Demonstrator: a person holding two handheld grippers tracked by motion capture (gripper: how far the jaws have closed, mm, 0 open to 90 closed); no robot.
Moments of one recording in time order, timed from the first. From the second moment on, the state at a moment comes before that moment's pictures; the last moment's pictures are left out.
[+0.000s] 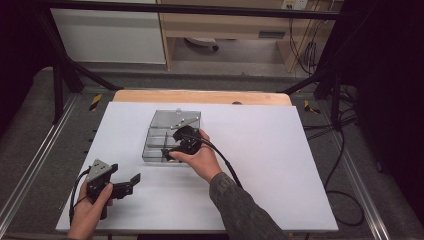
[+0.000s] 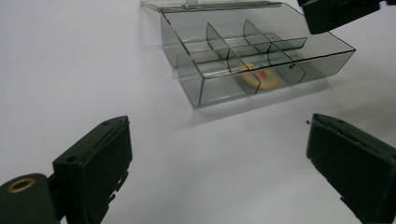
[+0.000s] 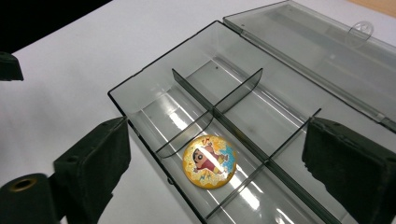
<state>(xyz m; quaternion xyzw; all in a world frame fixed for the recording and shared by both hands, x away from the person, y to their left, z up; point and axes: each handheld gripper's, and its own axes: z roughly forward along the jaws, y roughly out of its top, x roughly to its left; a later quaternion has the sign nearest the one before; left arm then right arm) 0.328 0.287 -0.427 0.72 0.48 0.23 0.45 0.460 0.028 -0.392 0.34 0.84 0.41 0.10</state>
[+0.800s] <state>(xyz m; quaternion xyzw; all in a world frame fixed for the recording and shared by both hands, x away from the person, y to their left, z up) 0.327 0.287 -0.428 0.72 0.48 0.23 0.45 0.458 -0.019 -0.362 0.33 0.82 0.45 0.14</state>
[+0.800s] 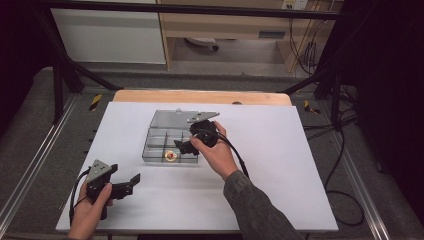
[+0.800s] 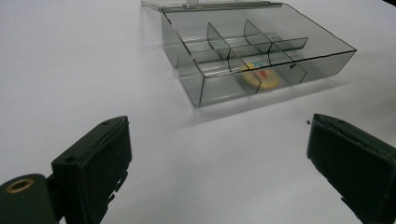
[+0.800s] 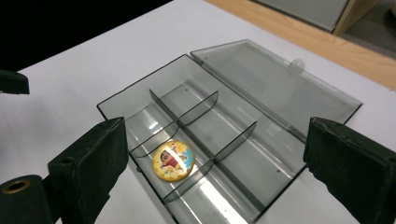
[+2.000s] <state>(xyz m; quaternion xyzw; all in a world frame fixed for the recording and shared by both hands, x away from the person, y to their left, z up) 0.315 0.286 -0.425 0.70 0.50 0.24 0.46 0.451 -0.098 -0.349 0.35 0.78 0.49 0.16</state>
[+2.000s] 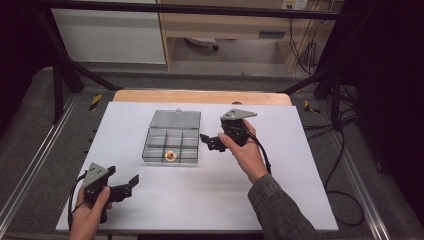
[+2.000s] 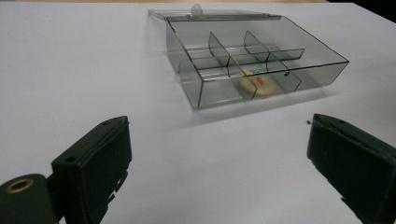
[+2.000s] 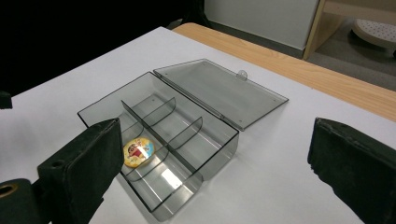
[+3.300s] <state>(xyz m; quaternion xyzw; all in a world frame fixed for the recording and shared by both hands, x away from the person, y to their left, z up) 0.315 0.290 -0.428 0.69 0.50 0.23 0.48 0.370 -0.250 -0.388 0.41 0.71 0.52 0.23</state>
